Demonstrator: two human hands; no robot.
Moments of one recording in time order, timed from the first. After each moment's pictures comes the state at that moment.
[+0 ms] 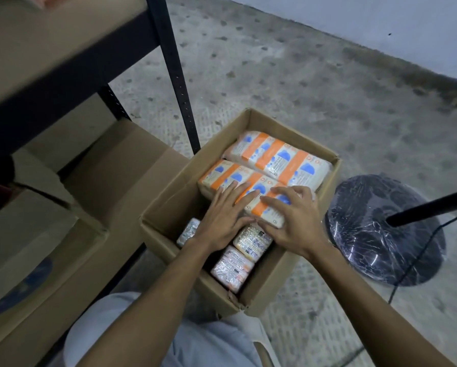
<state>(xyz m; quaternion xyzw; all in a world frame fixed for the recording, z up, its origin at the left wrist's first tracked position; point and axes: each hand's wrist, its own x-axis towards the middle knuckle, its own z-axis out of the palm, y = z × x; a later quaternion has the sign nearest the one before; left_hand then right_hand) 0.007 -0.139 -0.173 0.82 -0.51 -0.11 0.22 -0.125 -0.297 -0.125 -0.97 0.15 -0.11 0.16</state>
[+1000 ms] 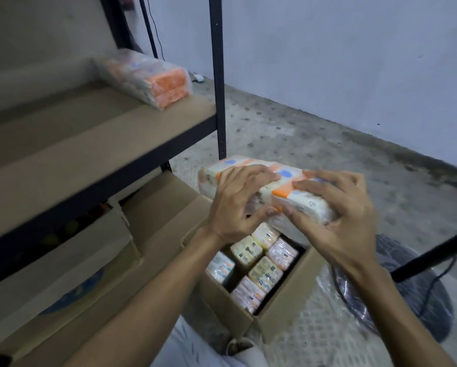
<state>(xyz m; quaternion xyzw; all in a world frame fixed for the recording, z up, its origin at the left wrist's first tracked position) -0.017 -0.104 0.058 0.69 -0.54 0.19 0.44 -0.163 -0.236 0.103 -0.88 0.06 -0.42 0.23</state>
